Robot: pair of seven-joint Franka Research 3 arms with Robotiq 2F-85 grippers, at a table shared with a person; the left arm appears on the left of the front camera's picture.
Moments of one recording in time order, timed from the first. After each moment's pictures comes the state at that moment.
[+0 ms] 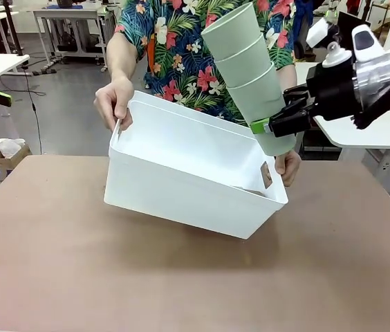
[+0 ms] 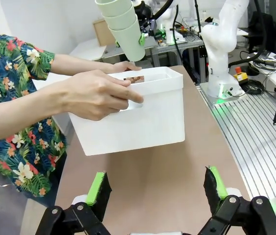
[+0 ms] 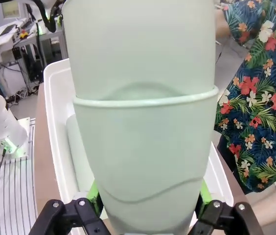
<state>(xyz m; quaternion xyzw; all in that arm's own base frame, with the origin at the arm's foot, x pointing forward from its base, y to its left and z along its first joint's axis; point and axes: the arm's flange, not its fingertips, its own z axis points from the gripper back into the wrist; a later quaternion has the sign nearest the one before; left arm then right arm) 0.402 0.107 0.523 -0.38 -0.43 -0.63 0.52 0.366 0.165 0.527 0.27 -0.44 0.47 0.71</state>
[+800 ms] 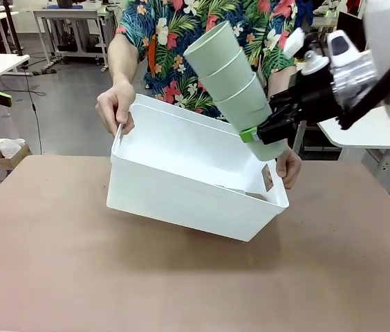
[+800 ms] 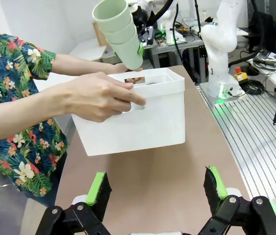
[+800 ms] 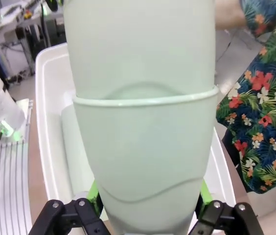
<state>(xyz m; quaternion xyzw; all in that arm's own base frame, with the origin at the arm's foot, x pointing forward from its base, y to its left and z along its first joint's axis) 0.402 0.107 0.523 -0.38 -0.43 -0.63 0.52 0.388 0.195 0.513 0.24 -0.40 0.52 0.72</state>
